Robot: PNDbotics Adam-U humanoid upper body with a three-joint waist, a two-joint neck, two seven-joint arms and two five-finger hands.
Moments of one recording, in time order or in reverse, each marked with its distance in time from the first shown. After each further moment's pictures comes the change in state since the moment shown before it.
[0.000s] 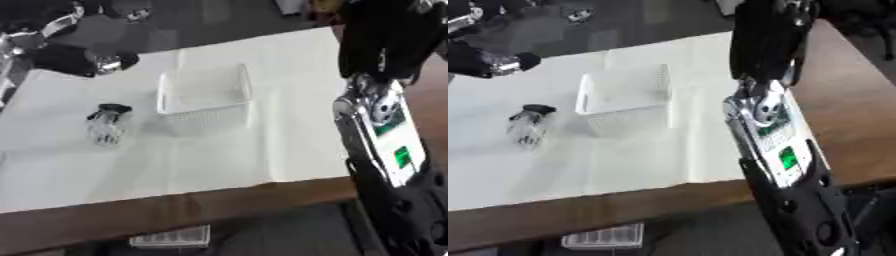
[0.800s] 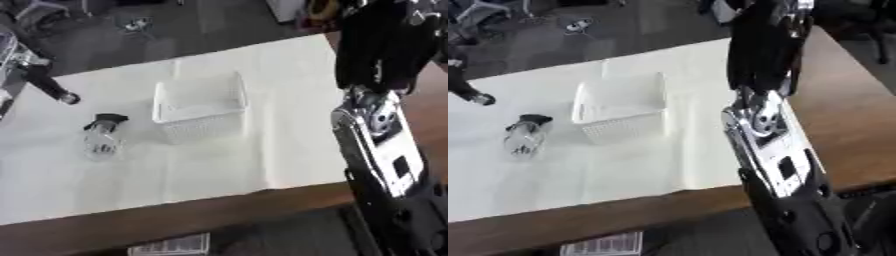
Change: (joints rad) left arm -0.187 -0.083 0.058 0.622 -0.547 -0.074 -0.236; right arm 0.005 0.010 0.002 0.000 -0.005 0.002 0.010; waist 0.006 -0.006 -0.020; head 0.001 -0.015
